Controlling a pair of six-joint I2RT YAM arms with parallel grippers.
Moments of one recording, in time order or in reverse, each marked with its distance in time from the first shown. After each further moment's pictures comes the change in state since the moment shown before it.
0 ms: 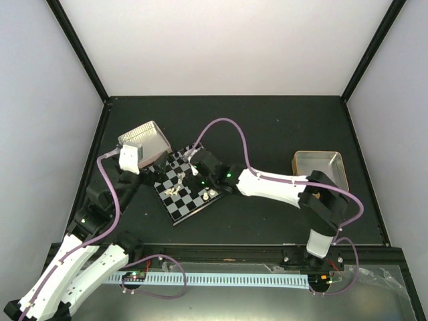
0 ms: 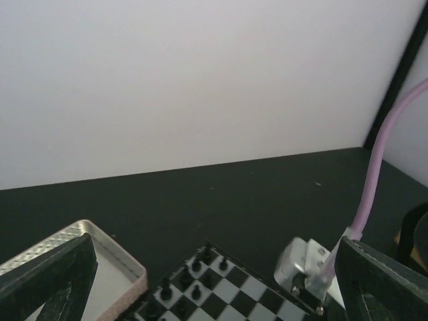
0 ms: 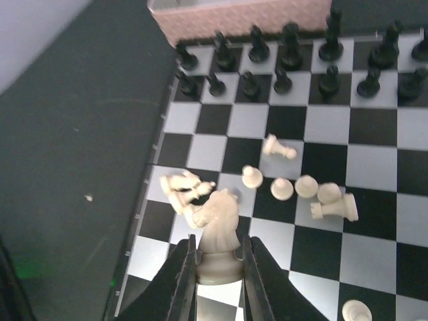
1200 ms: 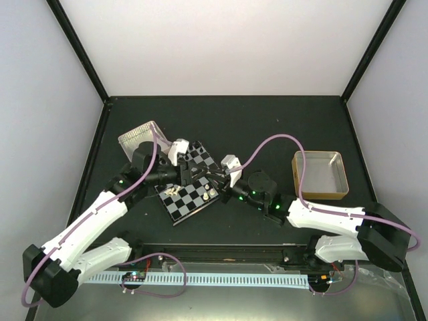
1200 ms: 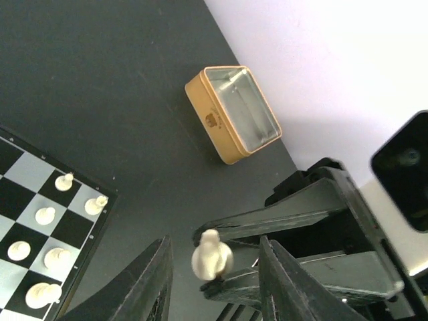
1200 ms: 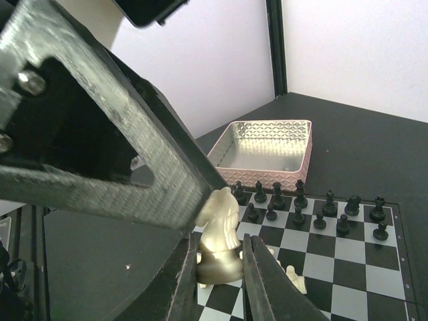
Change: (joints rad) left arm 0.008 0.438 0.038 0.050 0.801 -0.476; right arm -0.011 -0.557 -0.695 0.805 0.029 -0.177
